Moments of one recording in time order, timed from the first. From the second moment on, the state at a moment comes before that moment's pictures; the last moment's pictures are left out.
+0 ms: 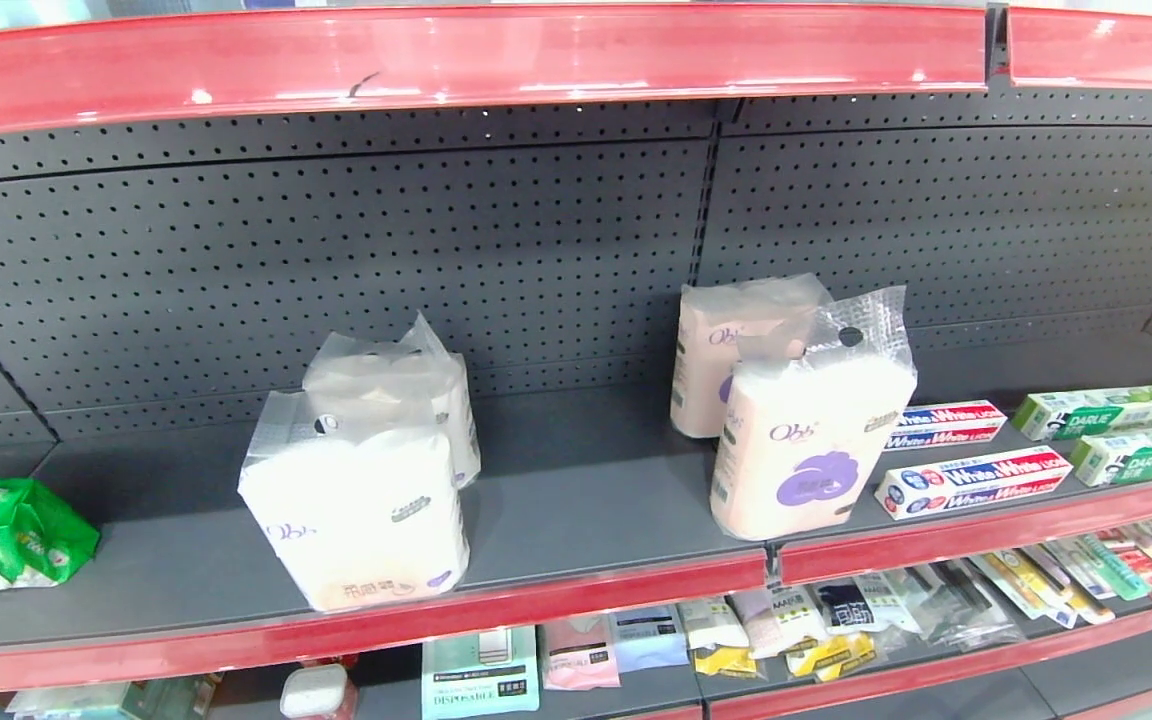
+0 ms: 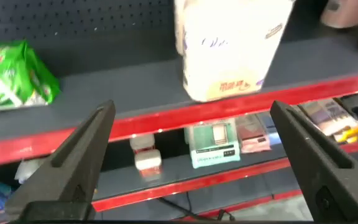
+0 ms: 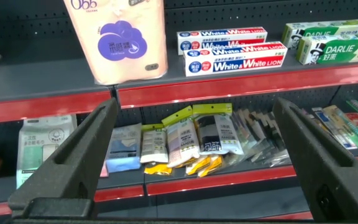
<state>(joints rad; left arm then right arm) 0.10 0.17 -0.19 0.17 -0.16 0.03 0.00 0.00 0.00 0.00 0.00 0.01</state>
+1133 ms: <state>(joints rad) 0.10 0.09 -0.01 -0.03 -0.01 0.00 0.00 0.00 0.00 0.00 0.00 0.00</state>
